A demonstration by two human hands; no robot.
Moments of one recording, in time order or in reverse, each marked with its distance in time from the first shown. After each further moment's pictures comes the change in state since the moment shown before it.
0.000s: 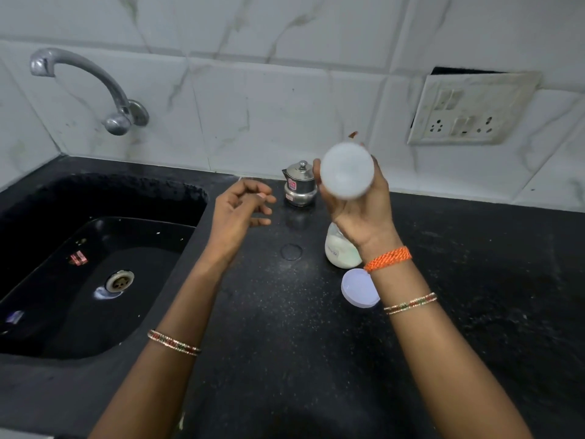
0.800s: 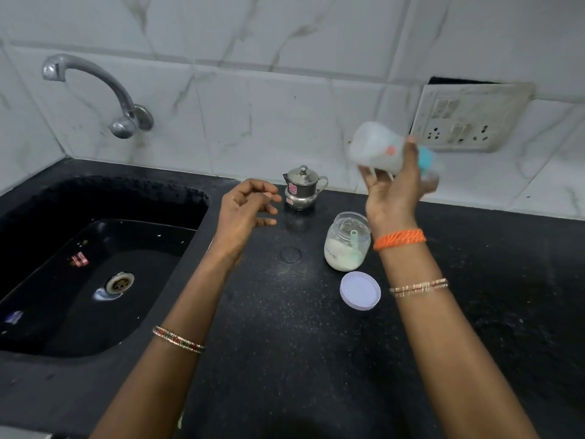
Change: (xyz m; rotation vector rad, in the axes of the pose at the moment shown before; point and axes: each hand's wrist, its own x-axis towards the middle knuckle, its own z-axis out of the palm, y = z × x) left_hand -0.006 0.012 0.008 -0.022 0.013 -0.021; right_hand 0.005 -0.032 0.000 0.016 0.254 -0.492
